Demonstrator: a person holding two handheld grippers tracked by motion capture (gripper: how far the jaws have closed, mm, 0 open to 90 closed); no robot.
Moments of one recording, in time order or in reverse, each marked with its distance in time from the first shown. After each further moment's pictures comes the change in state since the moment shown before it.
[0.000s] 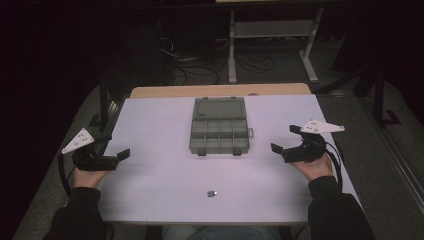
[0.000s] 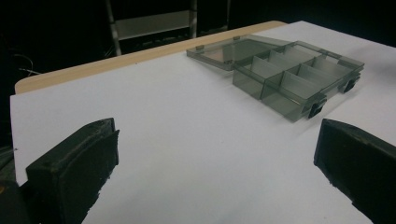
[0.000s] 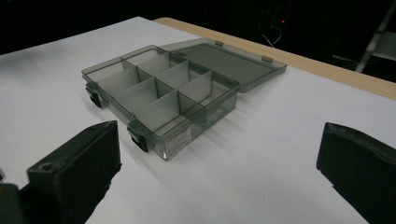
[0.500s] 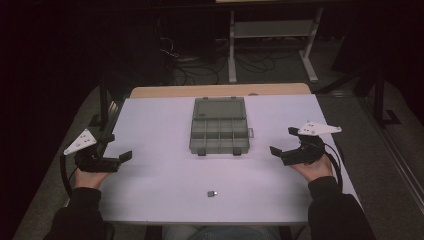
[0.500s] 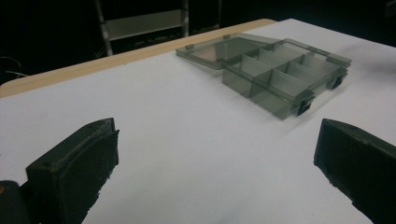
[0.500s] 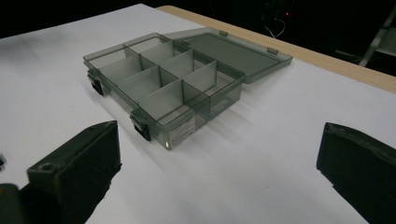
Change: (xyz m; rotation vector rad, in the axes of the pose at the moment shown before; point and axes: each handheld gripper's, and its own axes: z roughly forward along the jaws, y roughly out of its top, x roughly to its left) left arm -0.007 0.001 0.003 0.010 -0.037 0.026; right arm 0.004 -0.002 0.001 0.041 0.002 -0.029
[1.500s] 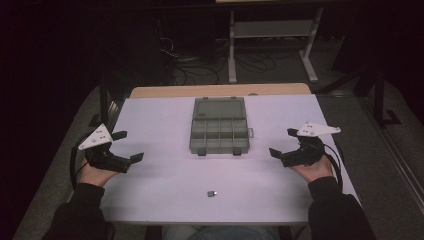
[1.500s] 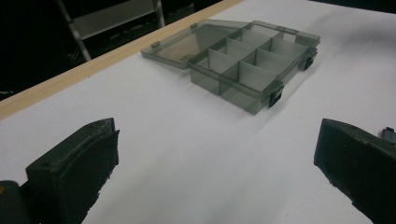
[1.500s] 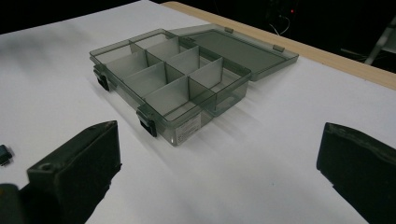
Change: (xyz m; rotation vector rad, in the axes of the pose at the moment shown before) left arm -0.027 0.032 0.016 0.092 -0.080 0.144; right arm 0.003 0.000 -0.001 0.013 0.014 -0.007
